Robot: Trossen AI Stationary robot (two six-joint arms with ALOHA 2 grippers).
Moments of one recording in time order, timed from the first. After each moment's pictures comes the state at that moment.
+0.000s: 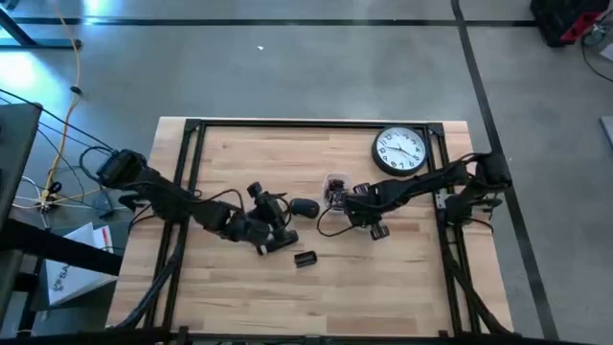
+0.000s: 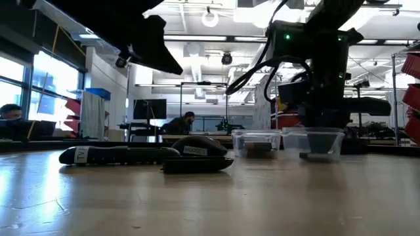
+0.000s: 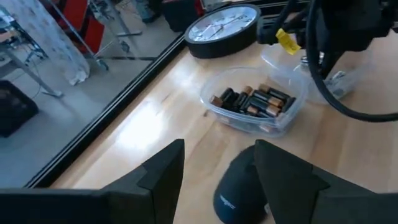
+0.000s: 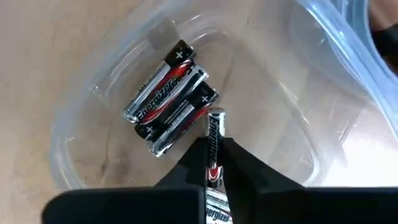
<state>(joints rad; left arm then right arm) -0.36 1.49 0.79 0.03 -0.96 -0.25 0.03 1.68 0.88 -0.66 0.09 -0.32</state>
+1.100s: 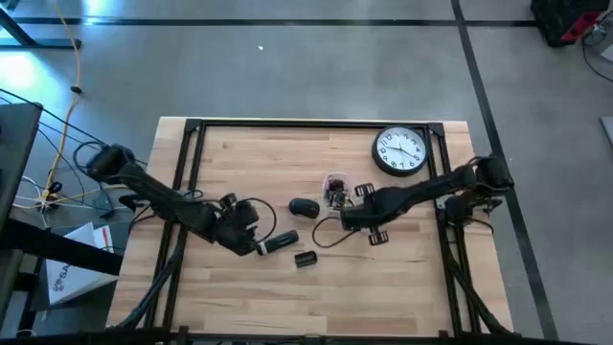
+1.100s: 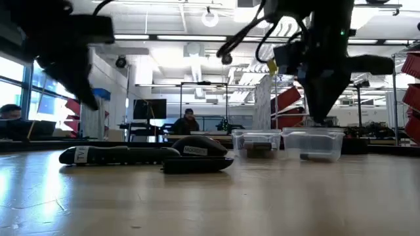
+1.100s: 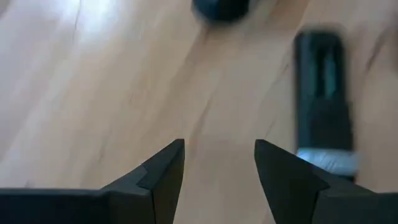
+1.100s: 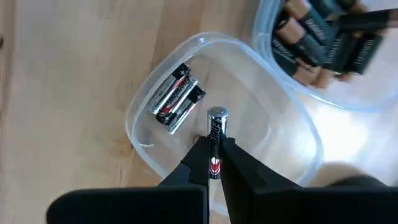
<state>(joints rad) -0.50 1.37 0.78 -0.77 -0.55 -0.87 0.21 1.68 1.16 -1.03 0.27 -0.07</state>
